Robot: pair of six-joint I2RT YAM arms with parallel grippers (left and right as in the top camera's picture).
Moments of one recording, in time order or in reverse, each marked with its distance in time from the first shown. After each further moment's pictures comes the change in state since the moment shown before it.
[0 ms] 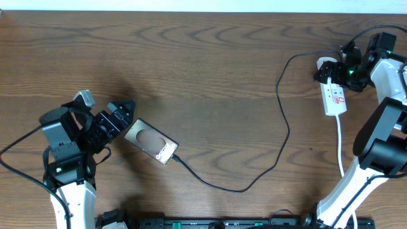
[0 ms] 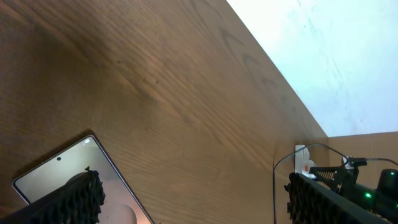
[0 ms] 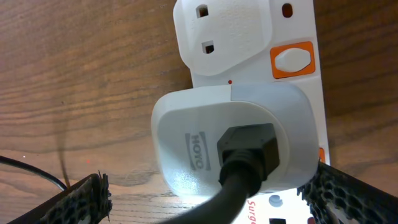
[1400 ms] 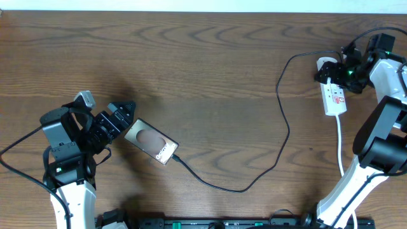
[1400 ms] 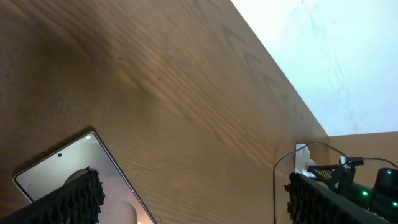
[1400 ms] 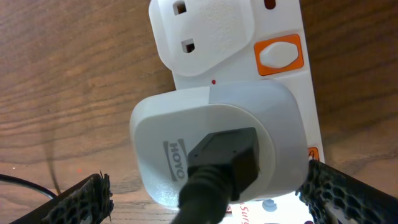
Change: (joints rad) left arm 0.000 0.000 0.000 -0.012 0.000 0.000; right arm 0.002 0.019 0.000 0.008 0.021 0.045
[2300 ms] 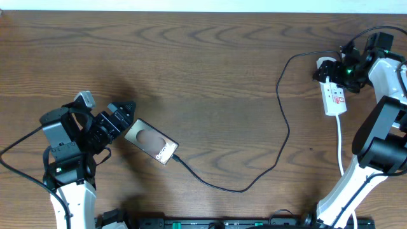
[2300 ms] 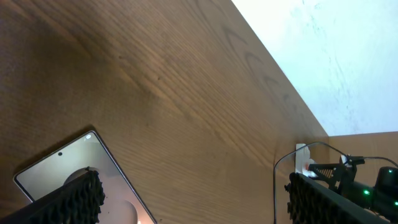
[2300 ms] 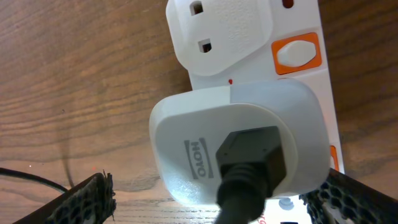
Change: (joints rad) left arm 0.000 0.000 0.000 -0.003 0.000 0.000; right arm 0.013 0.000 0.008 -0.011 -0.022 0.026
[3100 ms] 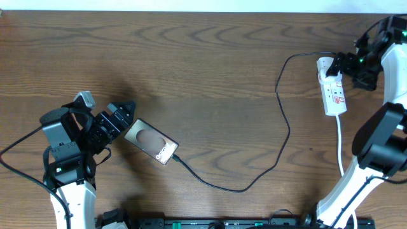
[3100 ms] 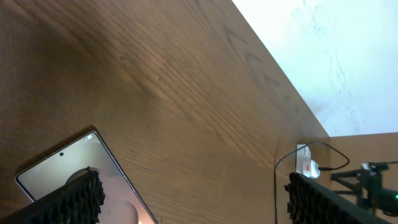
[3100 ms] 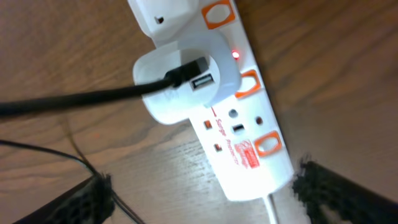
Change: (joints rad) left arm 0.000 0.000 0.000 0.000 -0.004 0.000; right arm 0.000 -0.032 0.260 -0.381 0.192 0.128
